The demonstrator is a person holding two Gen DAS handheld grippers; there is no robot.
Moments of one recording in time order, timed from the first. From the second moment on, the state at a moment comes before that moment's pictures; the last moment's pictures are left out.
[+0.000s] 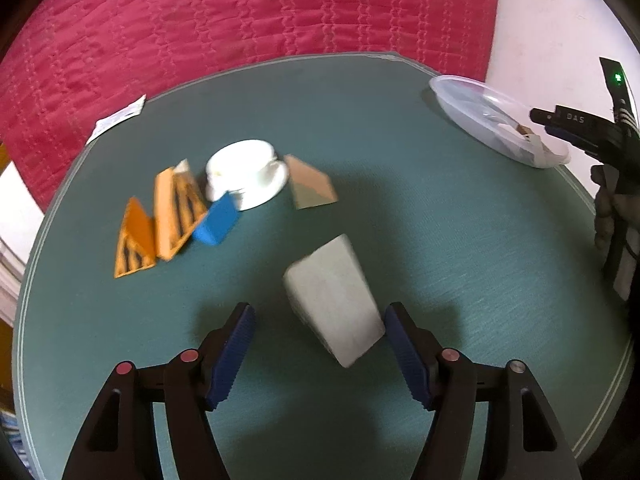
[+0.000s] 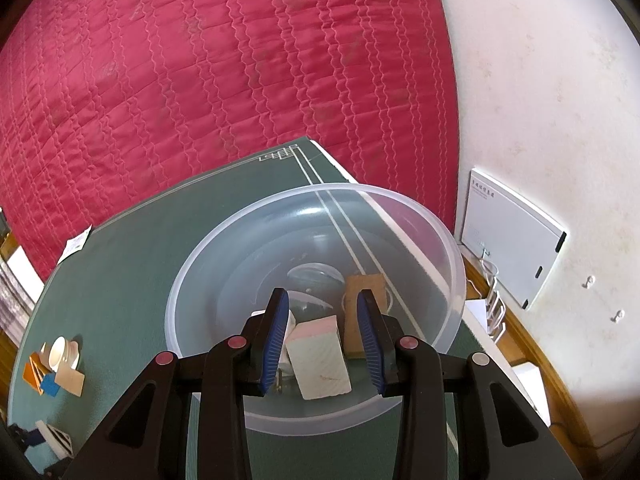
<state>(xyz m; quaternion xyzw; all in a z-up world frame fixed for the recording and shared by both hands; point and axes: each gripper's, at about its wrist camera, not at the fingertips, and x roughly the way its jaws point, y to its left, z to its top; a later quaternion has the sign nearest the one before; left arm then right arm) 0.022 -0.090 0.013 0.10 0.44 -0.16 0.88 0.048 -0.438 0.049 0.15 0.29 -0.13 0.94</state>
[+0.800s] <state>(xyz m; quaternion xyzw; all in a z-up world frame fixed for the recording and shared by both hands) 0.024 -0.112 0.023 0.12 0.41 -0.18 0.89 0.046 -0.434 0.049 0.15 0.29 -0.13 0.94</state>
